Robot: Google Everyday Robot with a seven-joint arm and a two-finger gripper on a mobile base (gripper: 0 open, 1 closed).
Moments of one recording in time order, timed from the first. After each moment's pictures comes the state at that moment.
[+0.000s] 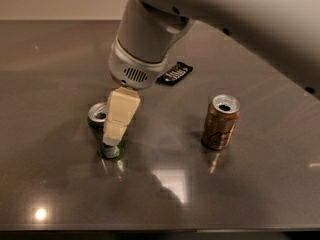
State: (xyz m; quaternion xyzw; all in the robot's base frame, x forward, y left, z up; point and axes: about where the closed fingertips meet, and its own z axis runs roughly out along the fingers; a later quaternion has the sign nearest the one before) arm 0.454 0.080 0.928 -0.69 0.69 0.10 0.20
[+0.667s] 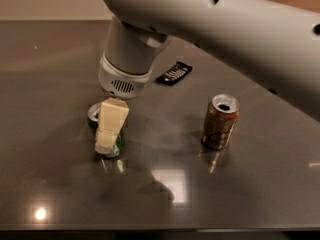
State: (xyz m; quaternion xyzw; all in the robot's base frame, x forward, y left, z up) arm 0.453 0.099 0.900 -0.69 0.69 0.11 0.17
